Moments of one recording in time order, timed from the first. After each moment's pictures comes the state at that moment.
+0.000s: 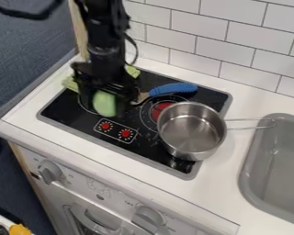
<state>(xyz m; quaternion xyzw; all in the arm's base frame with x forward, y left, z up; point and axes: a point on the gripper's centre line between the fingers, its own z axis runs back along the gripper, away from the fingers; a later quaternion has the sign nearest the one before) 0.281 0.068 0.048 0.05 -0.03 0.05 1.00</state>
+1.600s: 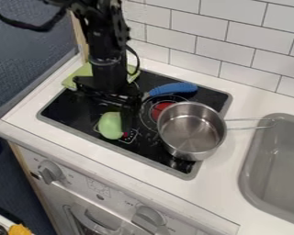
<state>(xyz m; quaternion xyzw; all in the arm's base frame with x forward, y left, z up) 0.269 0.059 0.042 0.01 -0.01 0.07 1.00</state>
